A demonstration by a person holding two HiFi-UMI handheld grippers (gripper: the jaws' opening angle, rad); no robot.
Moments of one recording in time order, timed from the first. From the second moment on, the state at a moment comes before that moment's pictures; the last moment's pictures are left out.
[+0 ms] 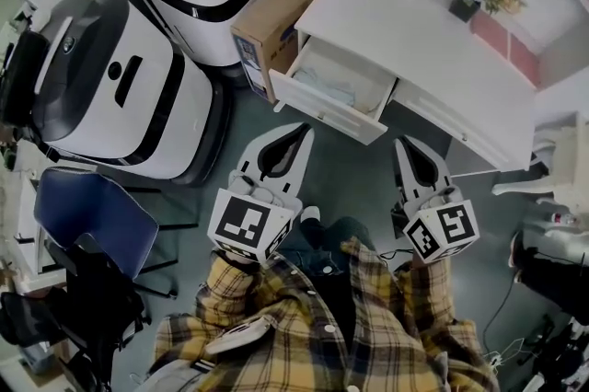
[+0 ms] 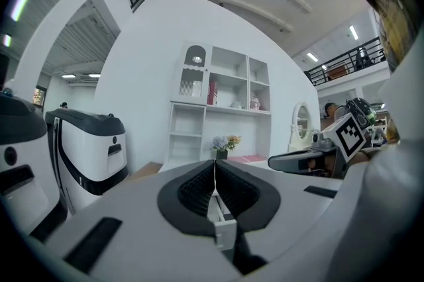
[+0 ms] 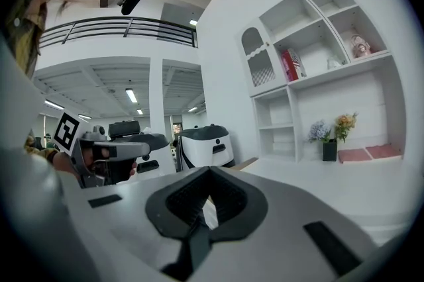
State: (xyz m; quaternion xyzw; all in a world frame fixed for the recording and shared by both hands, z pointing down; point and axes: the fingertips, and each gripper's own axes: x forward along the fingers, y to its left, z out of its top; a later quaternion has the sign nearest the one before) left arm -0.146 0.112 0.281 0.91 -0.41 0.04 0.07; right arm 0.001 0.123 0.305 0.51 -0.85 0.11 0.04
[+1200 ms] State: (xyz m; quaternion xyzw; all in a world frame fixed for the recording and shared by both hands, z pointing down) left arm -0.115 -0.070 0.302 0.90 -0.42 0.07 0.10; right arm 0.035 -0.052 0.335 0.51 -0.85 0.16 0.05
